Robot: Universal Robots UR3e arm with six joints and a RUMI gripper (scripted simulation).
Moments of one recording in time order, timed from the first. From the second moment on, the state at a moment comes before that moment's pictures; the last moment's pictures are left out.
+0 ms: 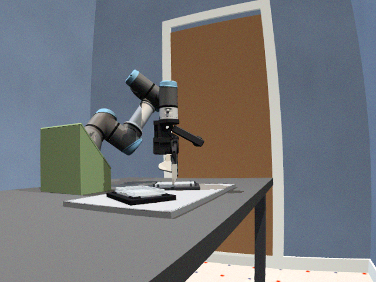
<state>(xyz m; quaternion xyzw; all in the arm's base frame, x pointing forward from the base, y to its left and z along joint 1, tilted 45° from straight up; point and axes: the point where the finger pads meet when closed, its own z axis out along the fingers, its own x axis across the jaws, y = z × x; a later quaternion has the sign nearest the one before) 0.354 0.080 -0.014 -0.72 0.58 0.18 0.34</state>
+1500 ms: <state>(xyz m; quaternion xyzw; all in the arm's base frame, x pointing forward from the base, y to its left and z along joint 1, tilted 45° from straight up) 0.355 0.079 -0.014 -0.72 0.58 0.18 0.34</state>
